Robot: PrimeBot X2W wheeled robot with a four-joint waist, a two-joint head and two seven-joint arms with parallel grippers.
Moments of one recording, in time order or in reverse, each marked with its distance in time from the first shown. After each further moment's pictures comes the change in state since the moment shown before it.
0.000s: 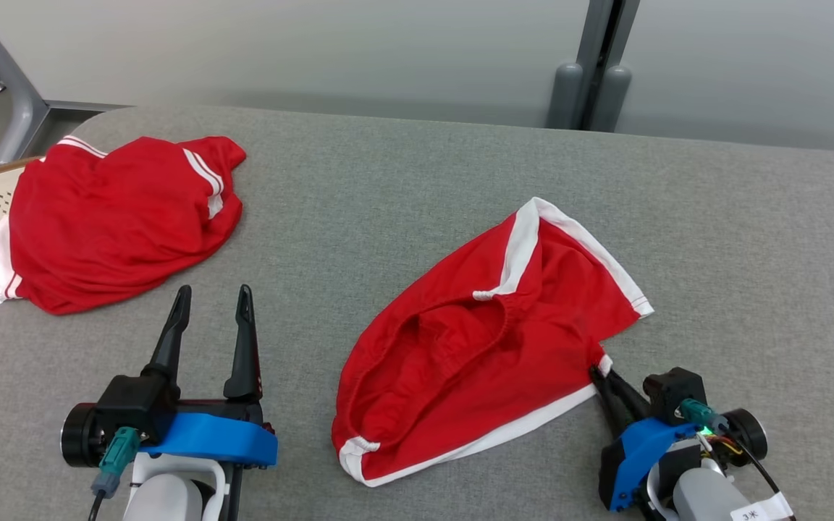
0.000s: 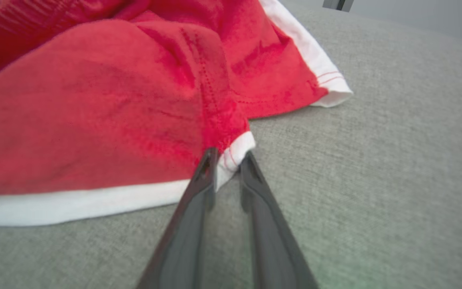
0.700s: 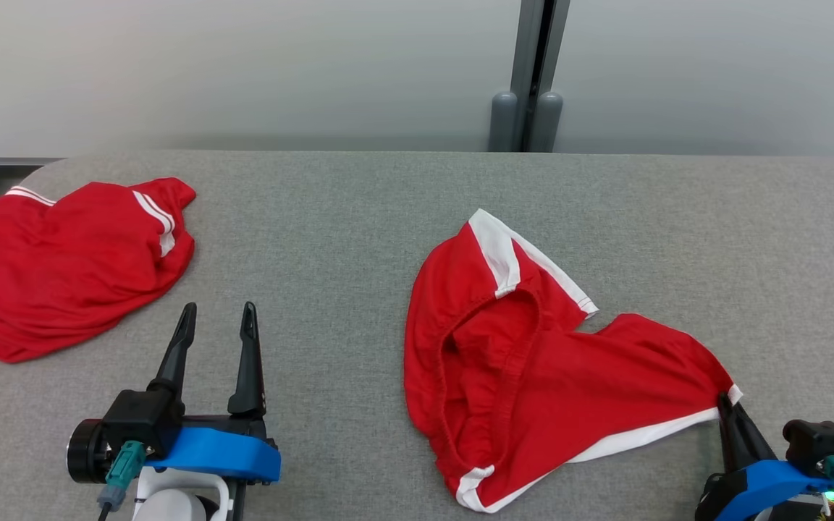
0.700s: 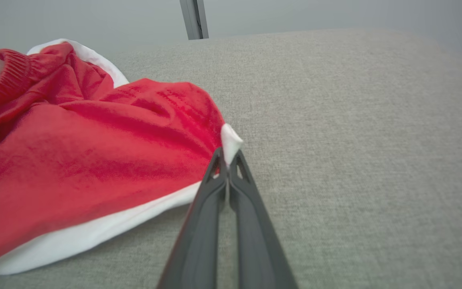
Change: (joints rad) left arm 0.031 -0.001 -0.007 0.003 -0.004 0.005 0.000; right arm 0.214 -0.042 -0.283 -0.231 0.117 0.000 0.004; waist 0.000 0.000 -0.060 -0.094
